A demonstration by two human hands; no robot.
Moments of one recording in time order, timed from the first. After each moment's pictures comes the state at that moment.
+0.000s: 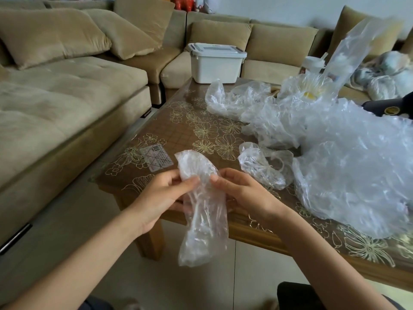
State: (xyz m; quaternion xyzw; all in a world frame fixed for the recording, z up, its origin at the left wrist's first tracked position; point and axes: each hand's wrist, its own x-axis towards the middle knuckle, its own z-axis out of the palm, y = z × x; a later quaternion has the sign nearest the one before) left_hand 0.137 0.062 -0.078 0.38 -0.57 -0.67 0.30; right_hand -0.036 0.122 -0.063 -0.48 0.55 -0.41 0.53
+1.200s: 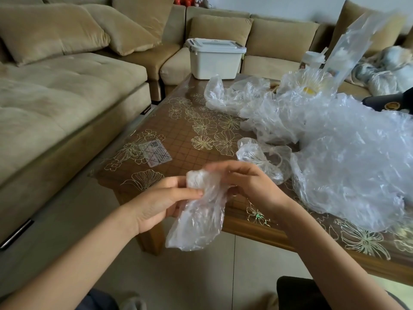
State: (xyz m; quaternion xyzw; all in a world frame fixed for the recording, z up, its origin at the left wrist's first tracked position) left_hand 0.142 0.066 -0.080 0.39 -0.54 -0.73 0.17; right_hand -0.047 0.122 -0.061 -0.51 0.52 -0.46 0.51
